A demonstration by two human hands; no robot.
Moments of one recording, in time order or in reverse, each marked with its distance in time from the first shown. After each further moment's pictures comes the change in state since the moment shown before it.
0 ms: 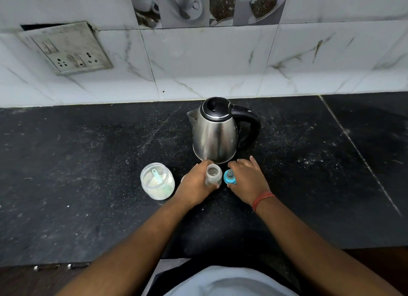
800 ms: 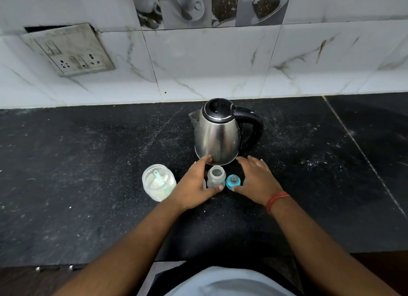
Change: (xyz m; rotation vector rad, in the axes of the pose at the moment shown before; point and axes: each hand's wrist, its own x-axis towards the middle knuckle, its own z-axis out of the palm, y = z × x) left_hand -0.002 -0.014 -0.012 -0.042 -0.046 0.108; right_hand -0.003 0.013 -0.022 0.129 -0.103 0.080
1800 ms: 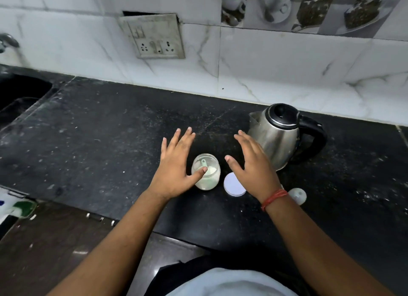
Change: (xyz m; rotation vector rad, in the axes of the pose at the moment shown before) left_hand -0.089 -0.055 -0.108 0.391 0.508 0.036; right_hand 0.025 -0.145 -0.015 0.295 0.287 -0.377
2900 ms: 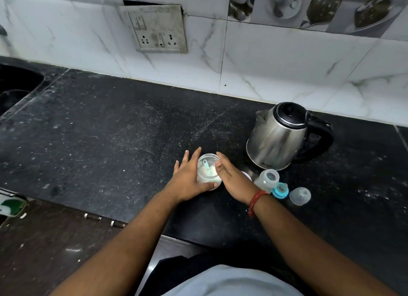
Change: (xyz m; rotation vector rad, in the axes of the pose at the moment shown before) left_hand -0.005 -0.023 0.045 -0.217 -0.375 -0.275; right_hand -0.003 -0.026 0.054 0.466 -0.523 0.410
